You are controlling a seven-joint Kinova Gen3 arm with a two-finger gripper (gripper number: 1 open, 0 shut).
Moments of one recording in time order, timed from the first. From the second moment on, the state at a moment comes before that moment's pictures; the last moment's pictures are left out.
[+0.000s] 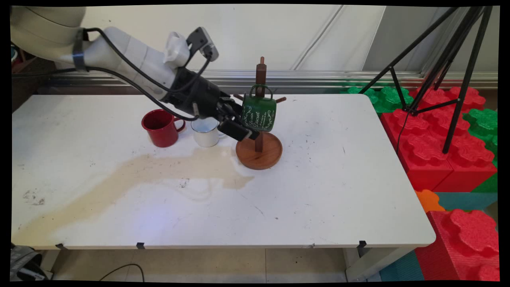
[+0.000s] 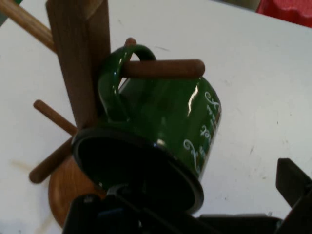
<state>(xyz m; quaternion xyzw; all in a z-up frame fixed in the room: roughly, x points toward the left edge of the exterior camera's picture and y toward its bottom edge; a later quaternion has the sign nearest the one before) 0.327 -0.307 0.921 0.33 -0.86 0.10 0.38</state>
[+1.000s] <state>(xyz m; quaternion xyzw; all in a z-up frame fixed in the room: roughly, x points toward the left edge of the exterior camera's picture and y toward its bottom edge) 0.310 -0.317 0.909 0.32 -0.86 0.10 0.39</state>
